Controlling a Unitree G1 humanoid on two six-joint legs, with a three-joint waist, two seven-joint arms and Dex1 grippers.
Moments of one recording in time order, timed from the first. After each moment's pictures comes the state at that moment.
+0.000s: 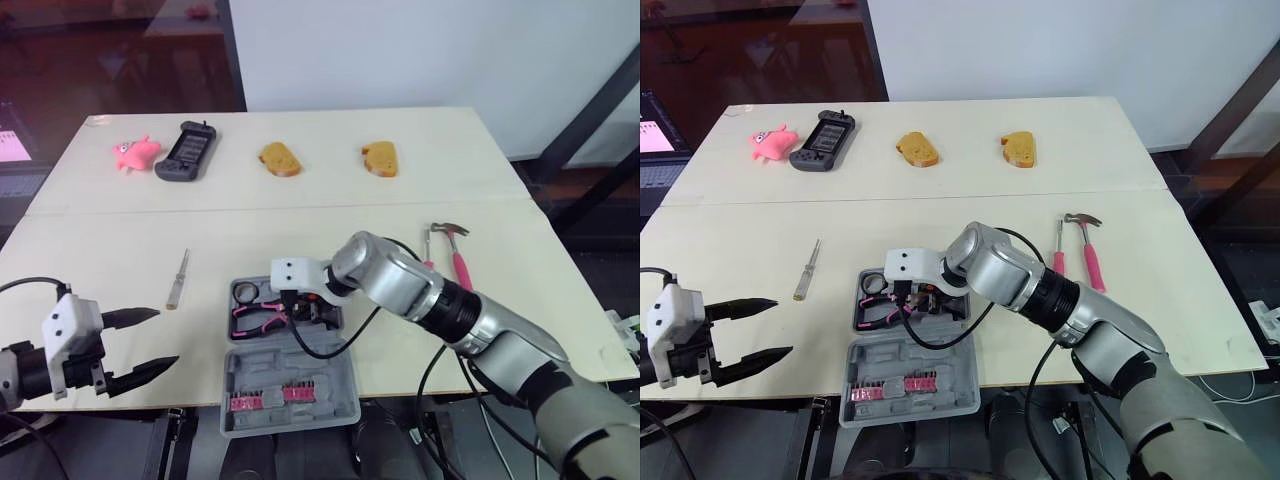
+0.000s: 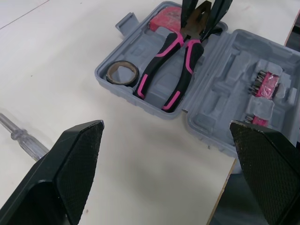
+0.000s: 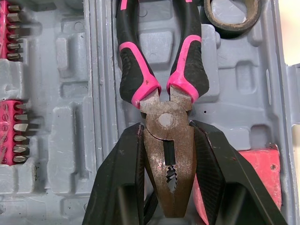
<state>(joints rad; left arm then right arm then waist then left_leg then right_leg) 0.38 0.88 0.54 -0.28 -0.53 0.26 -1.22 -0.98 -0.36 0.85 0.02 0.01 0.94 1.04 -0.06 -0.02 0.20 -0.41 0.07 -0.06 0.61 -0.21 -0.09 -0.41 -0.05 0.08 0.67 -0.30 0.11</state>
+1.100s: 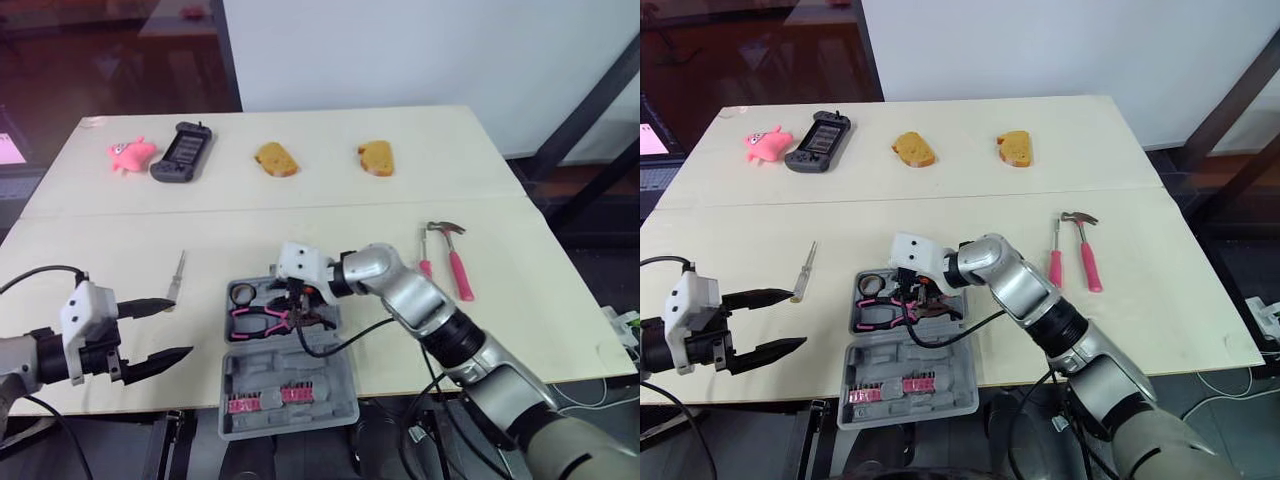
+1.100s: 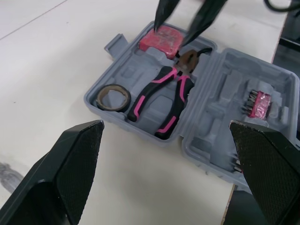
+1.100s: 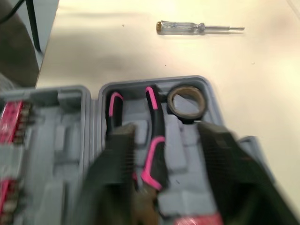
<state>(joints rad) 0.29 0.88 0.46 -0.28 -0.56 0.30 -1.22 -0.73 -0.26 0.56 0.06 0.08 0.58 0.95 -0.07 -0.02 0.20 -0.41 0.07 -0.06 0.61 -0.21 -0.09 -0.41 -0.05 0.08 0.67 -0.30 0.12</state>
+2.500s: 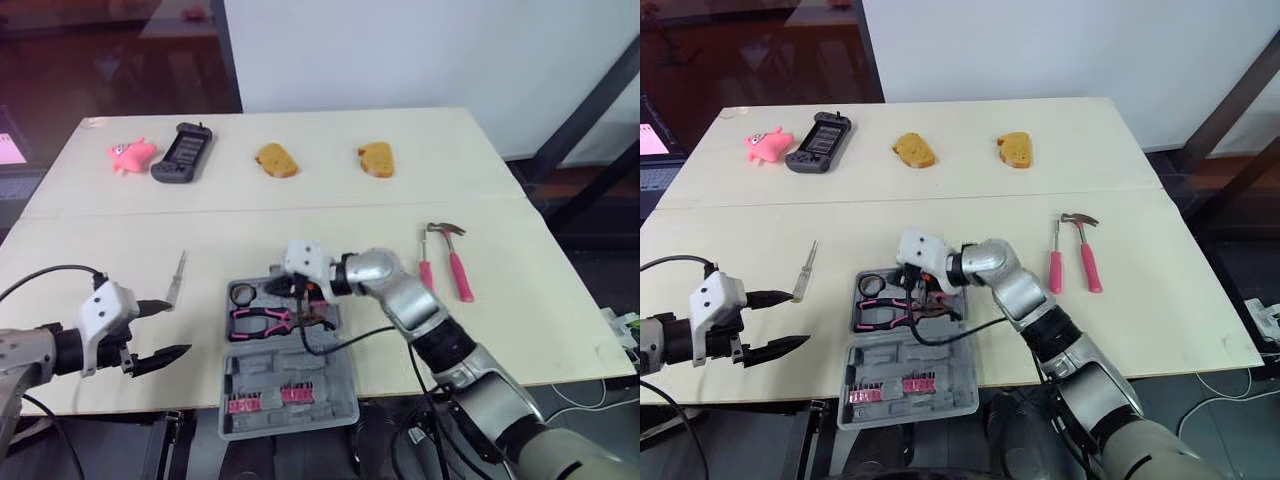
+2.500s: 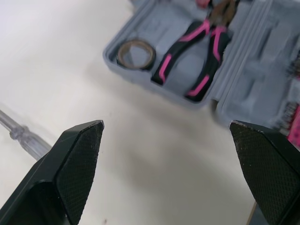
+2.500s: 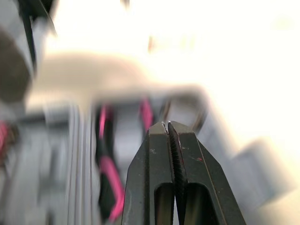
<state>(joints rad) 0.22 0.95 0.34 -0.19 -0.35 0.30 -1.14 -0.68 -0.24 0.42 0.06 0.07 0.34 1.01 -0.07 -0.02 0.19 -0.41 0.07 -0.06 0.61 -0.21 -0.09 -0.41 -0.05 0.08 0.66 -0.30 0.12</state>
